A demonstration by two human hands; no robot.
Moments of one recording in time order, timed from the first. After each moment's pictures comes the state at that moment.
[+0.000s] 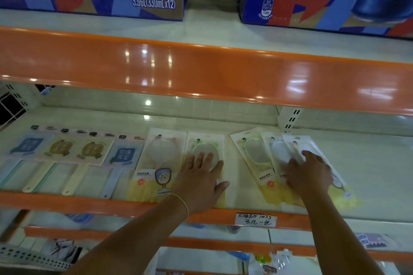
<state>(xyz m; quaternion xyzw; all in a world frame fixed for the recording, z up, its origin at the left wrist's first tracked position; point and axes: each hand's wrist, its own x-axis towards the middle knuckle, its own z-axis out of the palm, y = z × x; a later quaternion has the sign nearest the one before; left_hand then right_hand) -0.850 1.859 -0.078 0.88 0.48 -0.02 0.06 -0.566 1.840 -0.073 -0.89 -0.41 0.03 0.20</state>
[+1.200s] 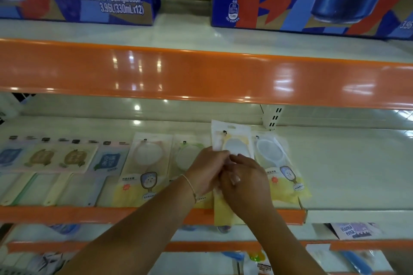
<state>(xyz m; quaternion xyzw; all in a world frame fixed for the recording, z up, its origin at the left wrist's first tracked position) -0.780 1.868 -0.017 0.40 0.52 0.31 0.69 -0.686 1.797 -0.030 -0.64 -0.68 -0.01 0.35</state>
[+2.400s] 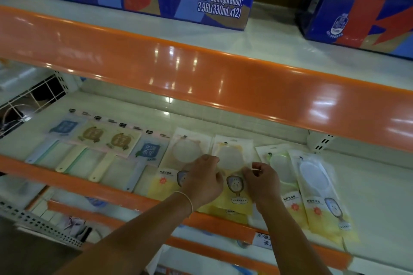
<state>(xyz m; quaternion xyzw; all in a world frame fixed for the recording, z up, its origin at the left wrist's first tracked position) -0.880 1.875 -0.057 0.73 0.60 0.19 0.25 -0.715 1.878 -0.078 -0.75 -0.43 0.32 0.39</state>
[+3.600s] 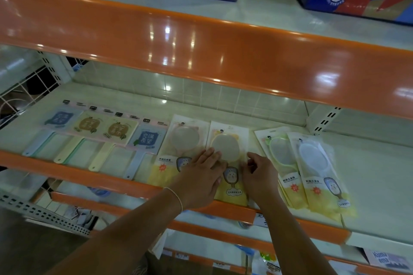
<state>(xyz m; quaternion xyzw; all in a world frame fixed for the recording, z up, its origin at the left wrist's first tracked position) -0.903 1.858 -0.099 0.89 0.44 0.10 0.06 -0.718 1.851 -0.082 -0.73 -0.57 0.21 0.31</state>
